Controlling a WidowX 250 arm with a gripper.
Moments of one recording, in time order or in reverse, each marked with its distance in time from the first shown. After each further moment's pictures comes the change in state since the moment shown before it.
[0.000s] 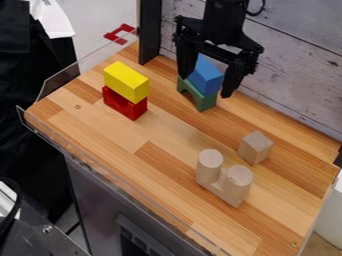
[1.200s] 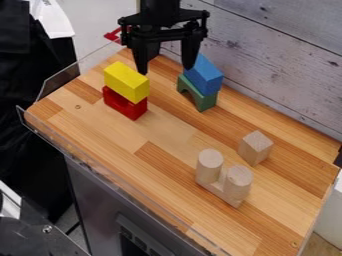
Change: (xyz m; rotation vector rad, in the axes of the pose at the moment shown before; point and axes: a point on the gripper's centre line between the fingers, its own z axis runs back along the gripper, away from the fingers) arm 0.001 0.066 -0.007 -0.034 0.022 0.895
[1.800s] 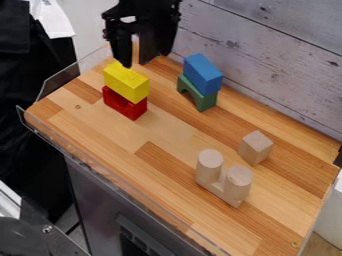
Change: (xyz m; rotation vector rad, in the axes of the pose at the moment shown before) arm 0.010 0.028 0.011 0.052 -0.048 0.354
